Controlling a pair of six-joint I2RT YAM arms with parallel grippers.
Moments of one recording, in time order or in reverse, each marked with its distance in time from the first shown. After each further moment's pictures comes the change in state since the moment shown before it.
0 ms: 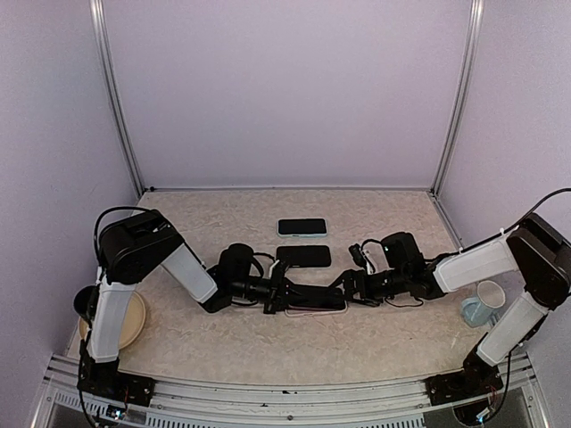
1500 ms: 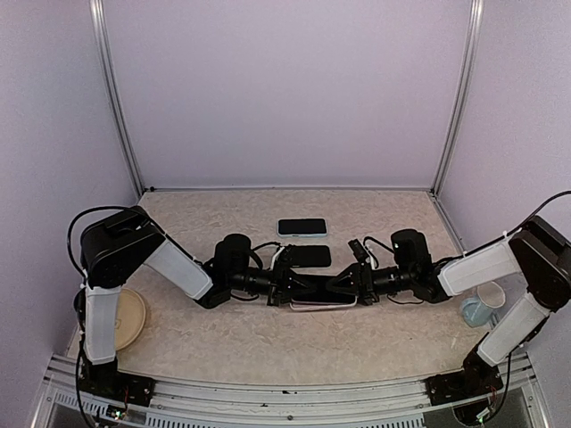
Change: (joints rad) left arm -0.035 -0.137 -0.024 0.008 0.025 0.109; right arm -0.023 -0.027 -0.055 0.224 -0.251 0.166
